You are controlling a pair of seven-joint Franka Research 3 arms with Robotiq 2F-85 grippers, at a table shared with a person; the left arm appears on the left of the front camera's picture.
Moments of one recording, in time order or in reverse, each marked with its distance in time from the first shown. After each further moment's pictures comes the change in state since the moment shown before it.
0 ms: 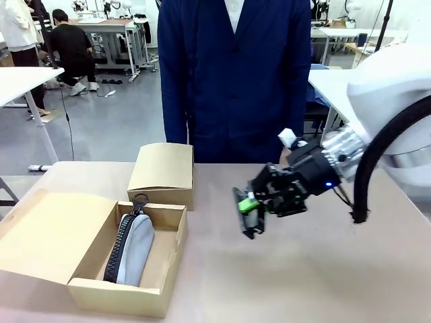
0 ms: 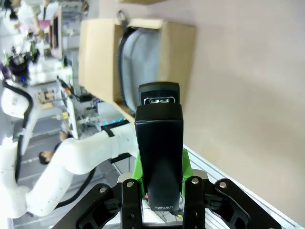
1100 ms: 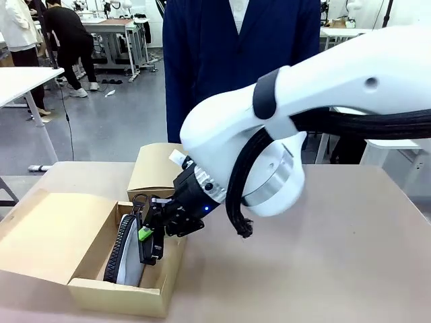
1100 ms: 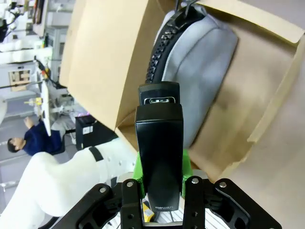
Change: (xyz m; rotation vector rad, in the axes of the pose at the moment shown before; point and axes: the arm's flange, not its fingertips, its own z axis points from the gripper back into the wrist) left arm 0.000 0.000 0.000 0.000 0.000 0.000; right arm 0.012 0.078 -0.183 -0.108 0.053 0.150
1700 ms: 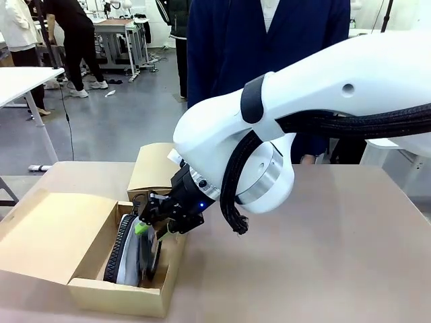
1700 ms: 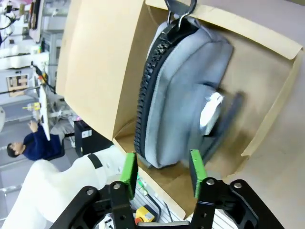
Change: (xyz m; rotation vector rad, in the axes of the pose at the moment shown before) left arm 0.000 0.000 0.000 0.000 0.000 0.000; right arm 0.014 -0.001 -0.003 -0.013 -0.003 -0.019
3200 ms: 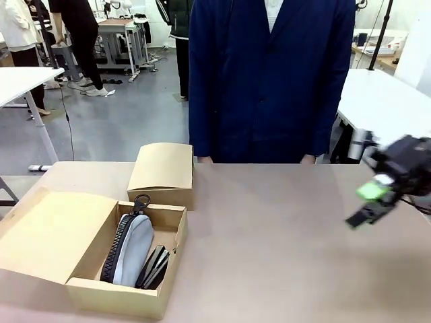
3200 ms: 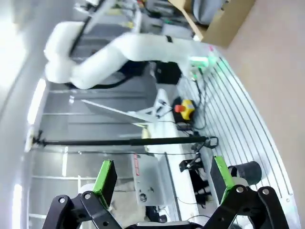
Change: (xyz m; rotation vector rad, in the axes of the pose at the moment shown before) left arm 0.000 0.000 0.000 0.000 -0.001 0.000; right arm -0.095 -0.223 0.311 0.582 0.231 0.158
